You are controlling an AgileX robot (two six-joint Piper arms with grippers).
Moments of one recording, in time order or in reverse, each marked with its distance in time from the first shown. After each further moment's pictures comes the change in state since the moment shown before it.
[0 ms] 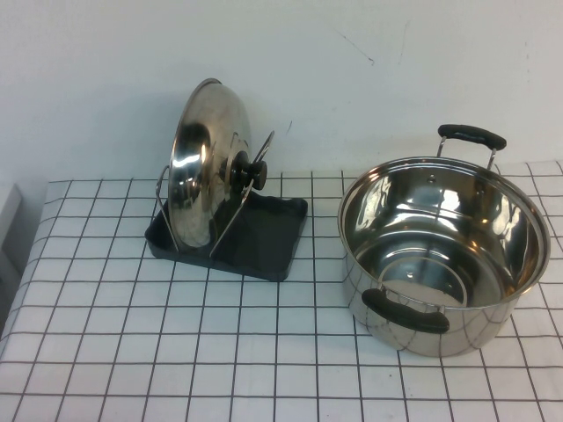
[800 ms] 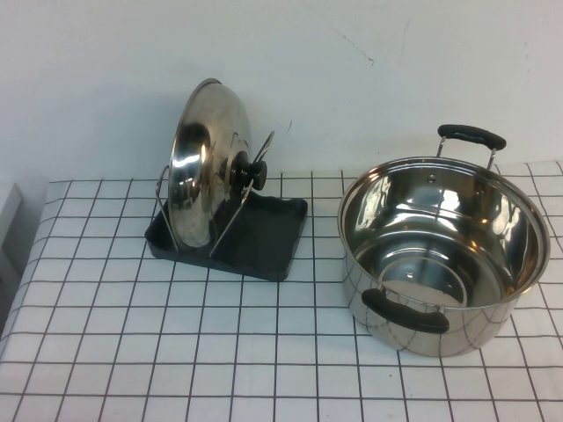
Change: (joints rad) right arm -0.090 -0.089 0.139 0.199 0.155 -0.082; left arm 0.000 0.000 0.000 0.000 0.000 0.000
